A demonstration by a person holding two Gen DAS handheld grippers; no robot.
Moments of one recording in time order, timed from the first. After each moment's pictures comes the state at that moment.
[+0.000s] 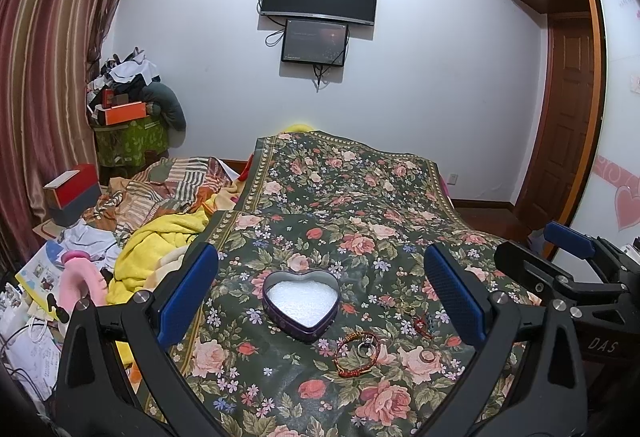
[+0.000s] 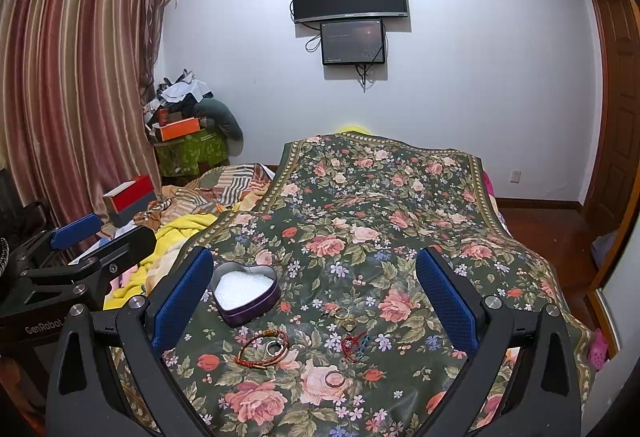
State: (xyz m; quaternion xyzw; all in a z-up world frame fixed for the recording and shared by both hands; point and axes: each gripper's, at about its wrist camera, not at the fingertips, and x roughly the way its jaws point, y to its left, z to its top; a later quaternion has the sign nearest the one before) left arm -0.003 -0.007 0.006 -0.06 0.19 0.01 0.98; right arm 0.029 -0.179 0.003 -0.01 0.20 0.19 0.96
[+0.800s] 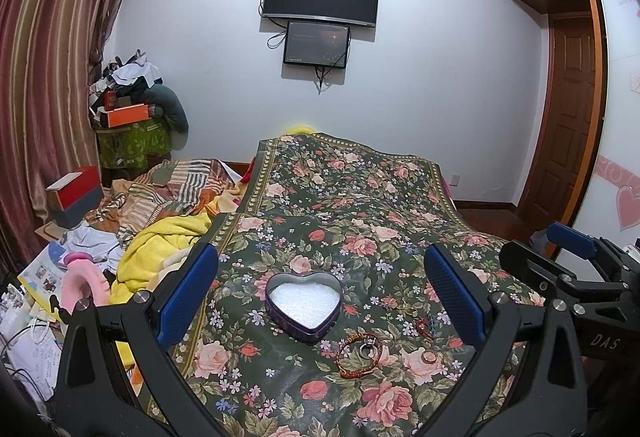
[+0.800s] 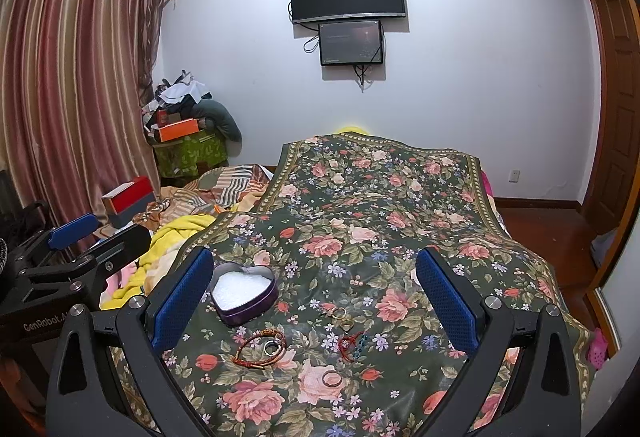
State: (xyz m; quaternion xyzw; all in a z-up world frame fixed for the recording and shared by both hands) left arm -0.004 -0.005 0.010 -0.06 0.19 0.01 0.98; right arm 0.028 -0.181 0.003 -0.01 0.20 0.18 0.96
